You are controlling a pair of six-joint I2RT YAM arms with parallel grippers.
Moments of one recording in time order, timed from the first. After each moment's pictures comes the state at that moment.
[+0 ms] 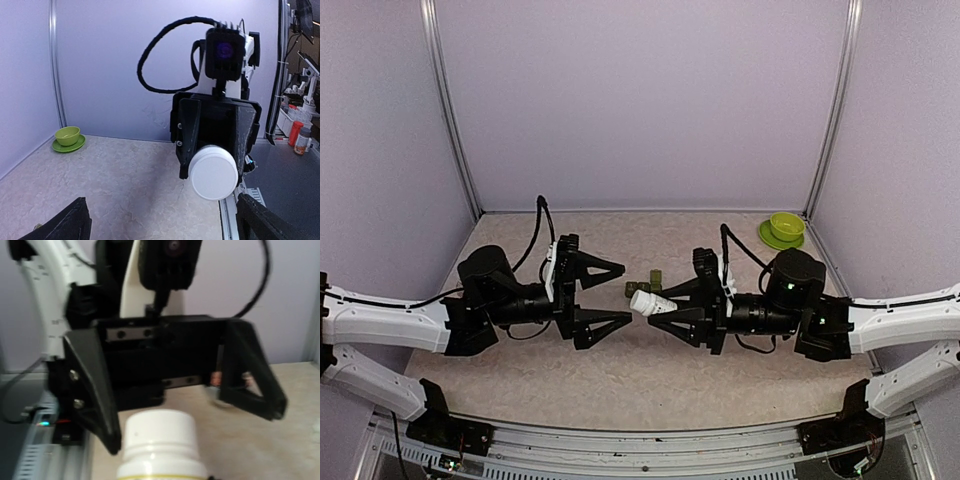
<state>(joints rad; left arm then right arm) -0.96 1.23 0.57 0.76 0.45 -0.04 1.13 1.20 0.65 0.55 -0.29 -0.05</state>
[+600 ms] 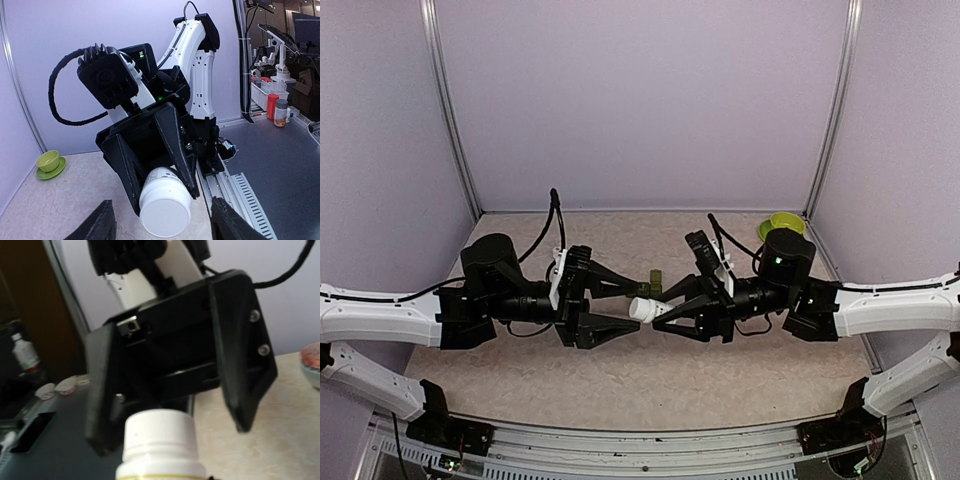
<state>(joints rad) -1.04 1.21 0.71 0.53 0.56 0.16 0.98 1.28 0.72 0.57 -0.77 0.25</state>
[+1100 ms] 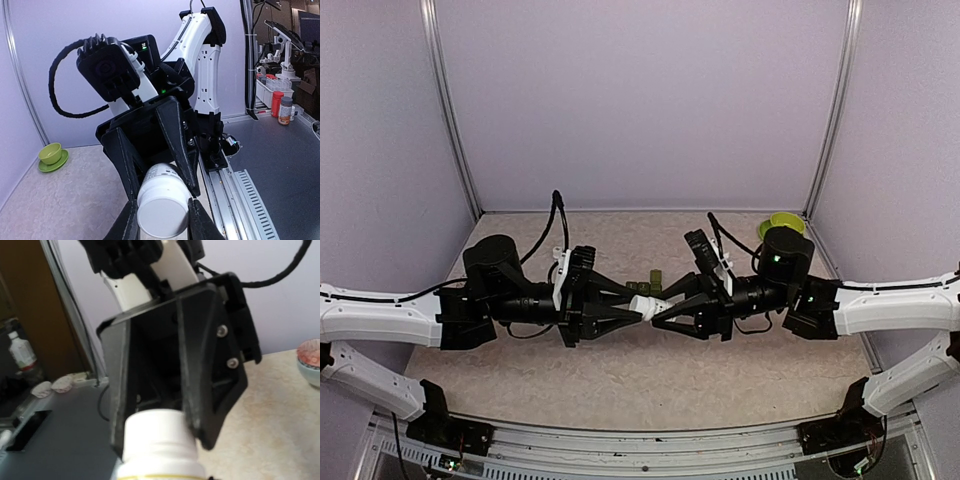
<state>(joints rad) -1.05 1.21 0.71 0.50 0.53 0.16 0.97 1.30 0.74 0.56 -0.78 0.24</state>
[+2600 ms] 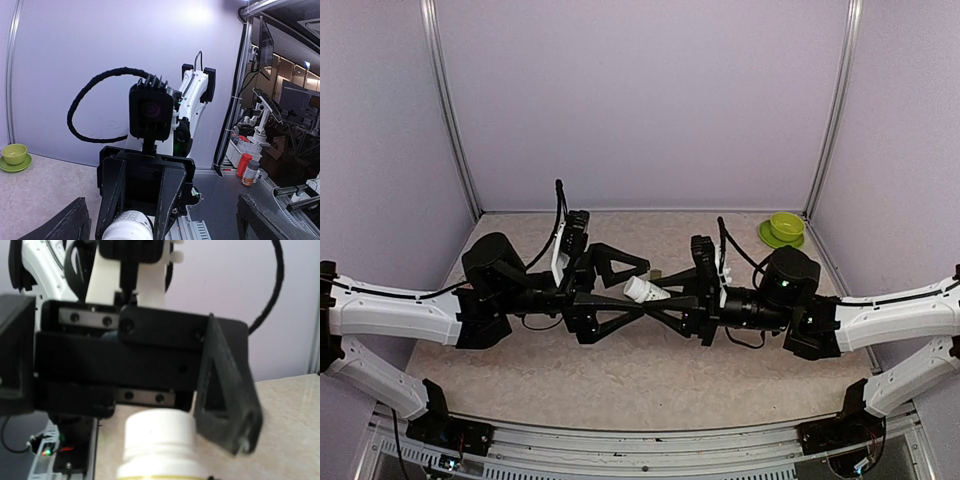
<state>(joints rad) -1.01 1.32 0.71 0.85 0.59 -0.29 1.10 1.27 0.67 0.69 -0.33 0.04</state>
